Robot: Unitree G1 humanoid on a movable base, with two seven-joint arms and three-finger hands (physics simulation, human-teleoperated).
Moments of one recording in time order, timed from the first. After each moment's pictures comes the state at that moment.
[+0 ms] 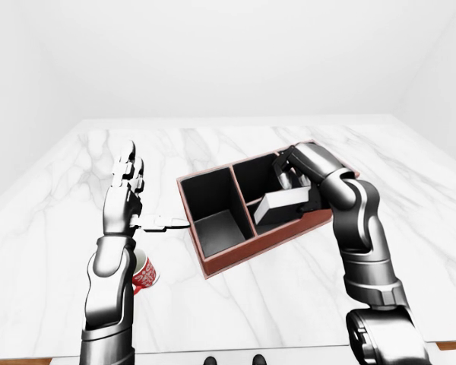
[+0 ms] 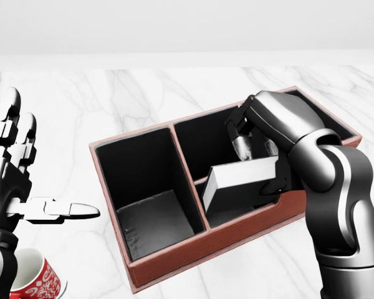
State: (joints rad) left arm -0.15 0.15 0.21 -0.24 -0.05 0.09 -0.14; right arm -0.57 -0.23 -0.05 -0.06 -0.93 0.09 0.64
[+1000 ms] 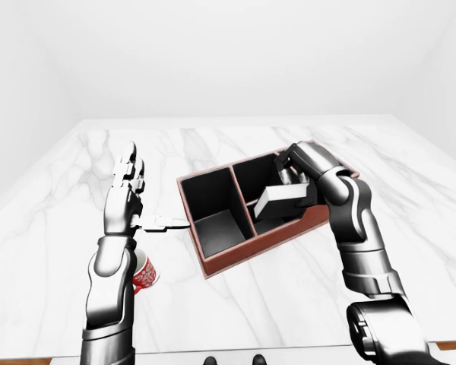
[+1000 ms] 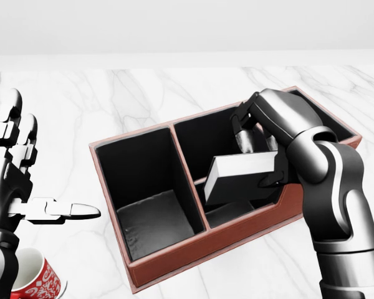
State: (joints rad) left arm -0.15 0.15 0.21 -0.23 -0.05 0.09 -0.14; right arm -0.62 -0.25 -0.04 0.10 -0.90 0.09 0.52
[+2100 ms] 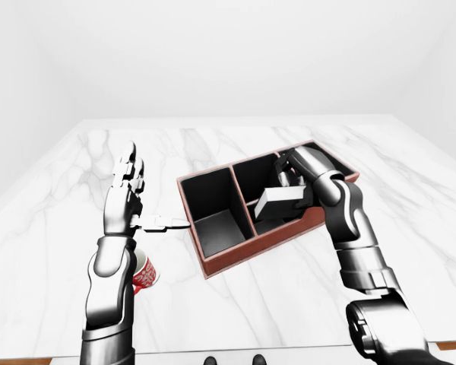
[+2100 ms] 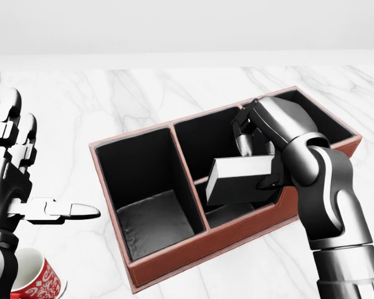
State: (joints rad) left arm -0.15 0.15 0.21 -0.23 -0.05 0.09 -0.14; right arm -0.63 -0.25 -0.03 0.24 -0.91 0.06 0.42
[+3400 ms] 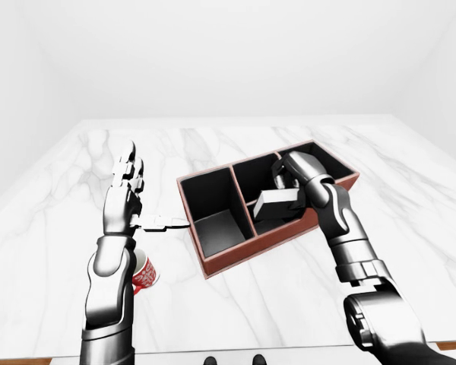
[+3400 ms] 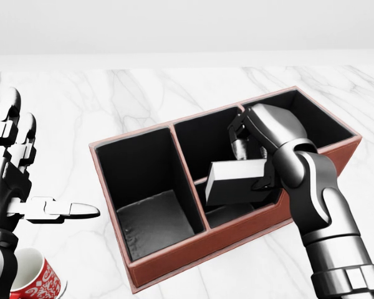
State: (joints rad) left arm -0.15 0.15 0.21 -0.23 -0.05 0.09 -0.14; right arm -0.68 -0.24 -0.01 0.46 -0.92 -0.02 0.26
